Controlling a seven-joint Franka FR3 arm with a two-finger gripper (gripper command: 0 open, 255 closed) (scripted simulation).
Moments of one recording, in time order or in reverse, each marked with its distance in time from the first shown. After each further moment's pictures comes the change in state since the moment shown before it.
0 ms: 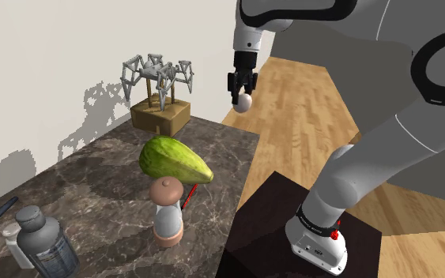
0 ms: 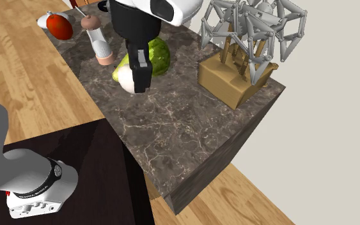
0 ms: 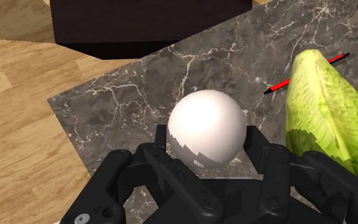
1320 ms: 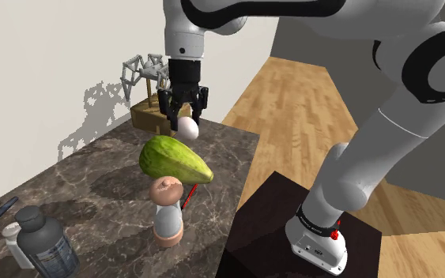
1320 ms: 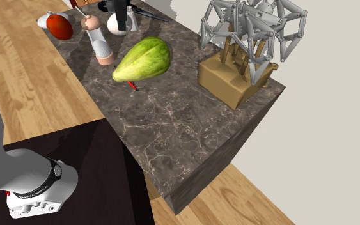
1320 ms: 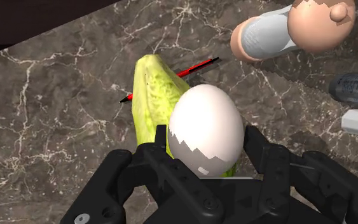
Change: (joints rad) arm 0.183 0.169 0.334 0.153 0.153 0.099 0.484
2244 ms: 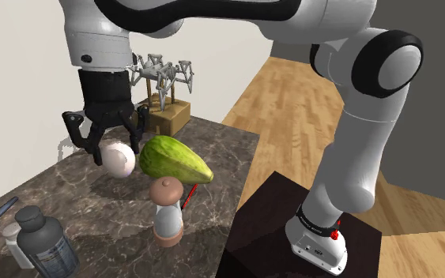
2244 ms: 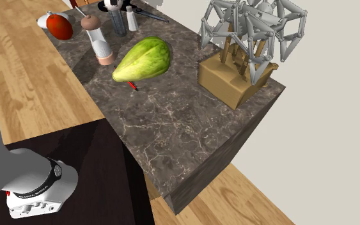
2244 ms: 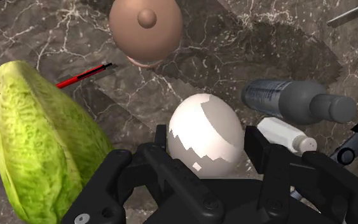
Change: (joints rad) arm 0.165 0.369 0.189 0.389 -0.105 0.030 0.369
